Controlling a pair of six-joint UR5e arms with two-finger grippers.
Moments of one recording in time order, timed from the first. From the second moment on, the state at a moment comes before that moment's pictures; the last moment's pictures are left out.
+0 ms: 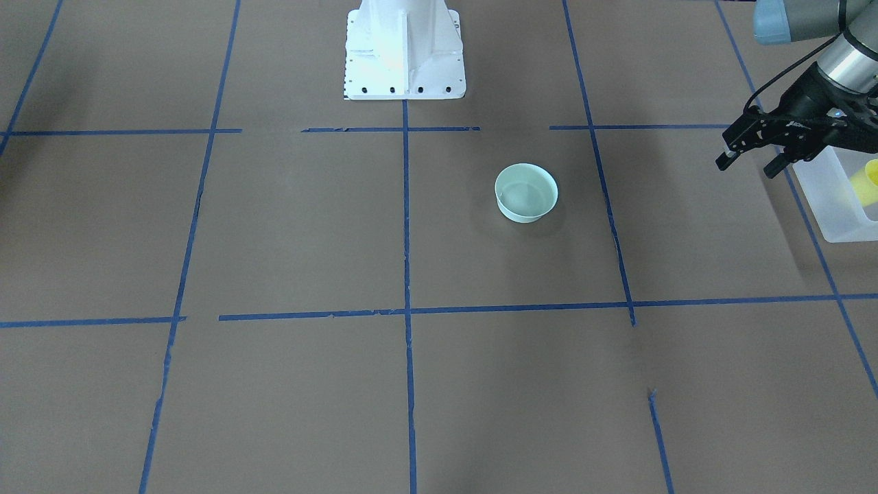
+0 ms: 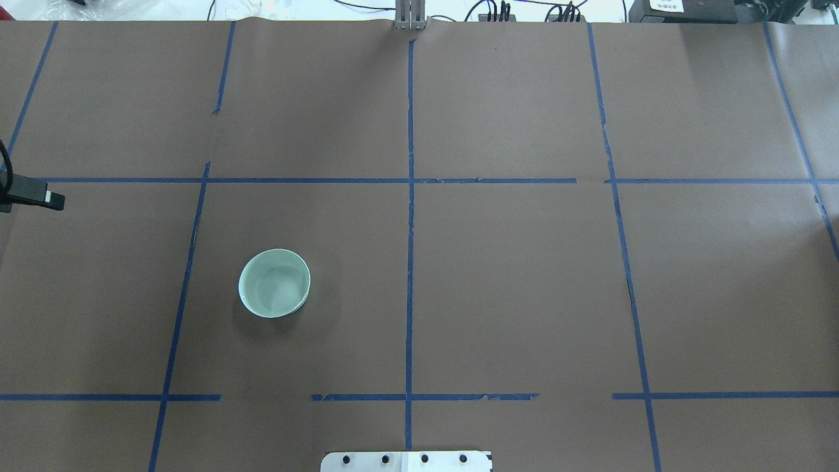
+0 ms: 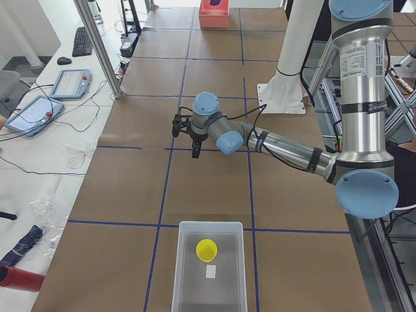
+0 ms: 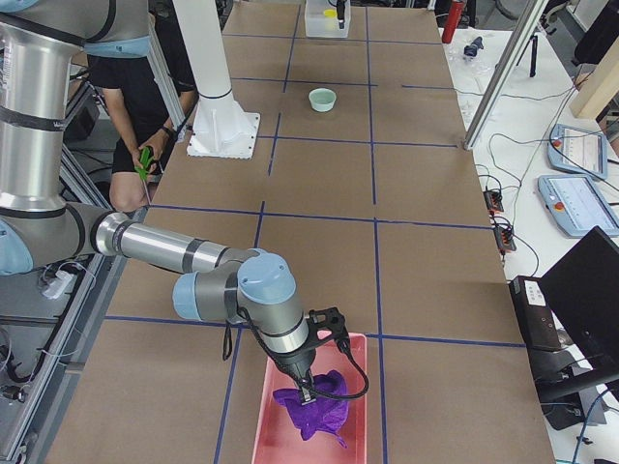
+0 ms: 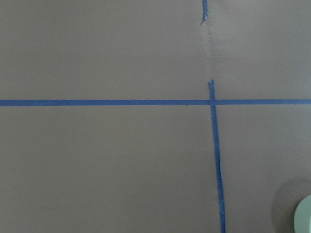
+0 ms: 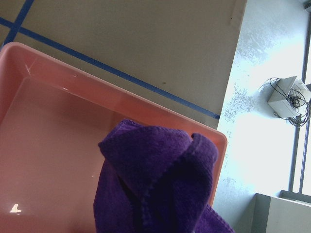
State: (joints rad) left arm -1.09 -1.47 -1.97 -2.09 -2.28 -0.85; right arm 1.81 -1.81 1.66 -1.25 2.03 -0.42
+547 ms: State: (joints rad) left arm -0.89 -1.55 -1.99 -2.09 -2.16 -1.09; right arm 1.75 -1.80 1.75 -1.43 2.21 -0.27
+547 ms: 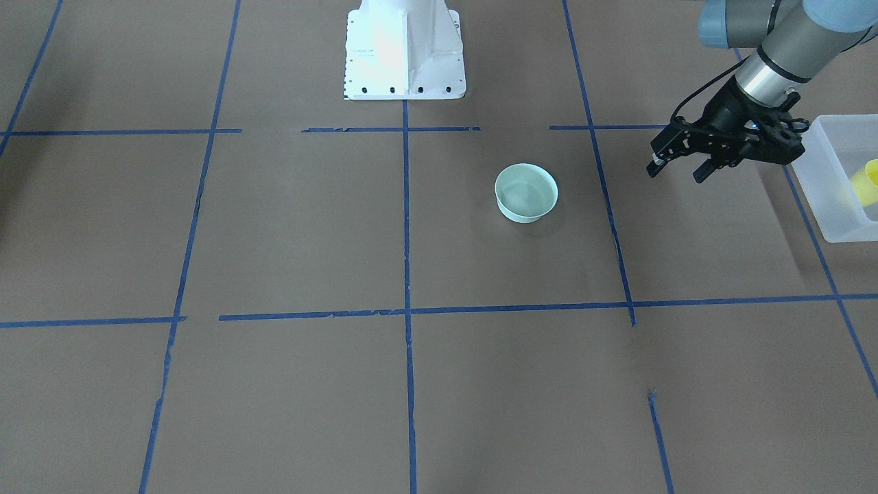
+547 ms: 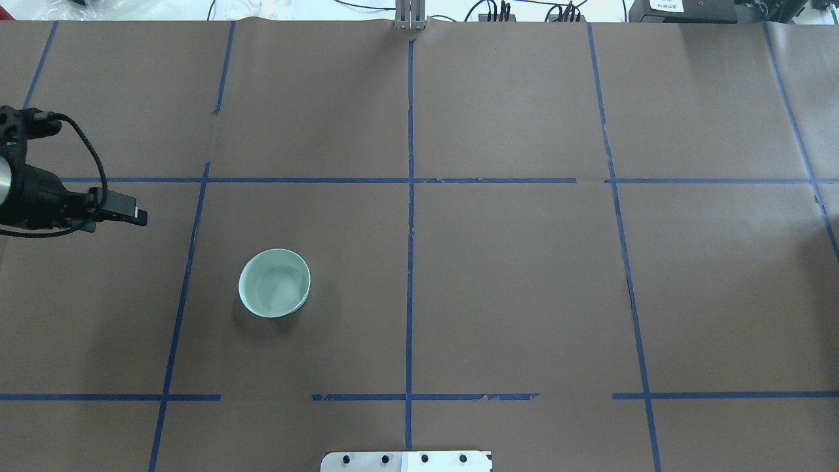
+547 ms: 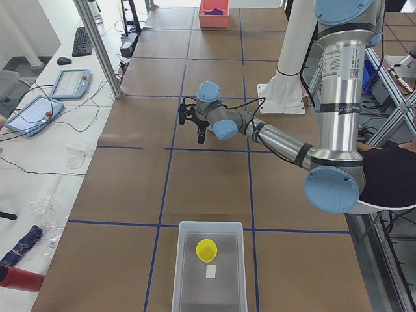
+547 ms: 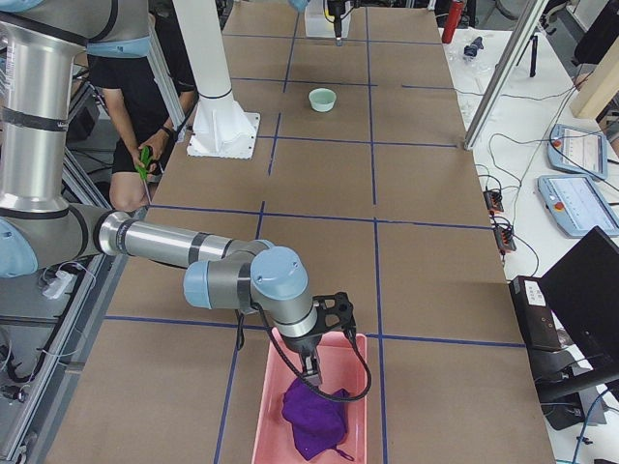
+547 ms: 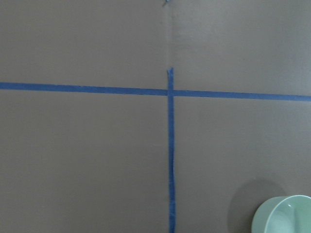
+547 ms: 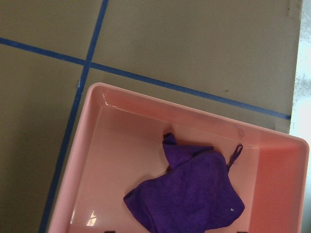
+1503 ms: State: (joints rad) left arm -0.62 -1.74 -1.93 -1.98 -1.94 -1.35; right arm 1.62 -1.78 1.85 -1.46 2.40 0.09
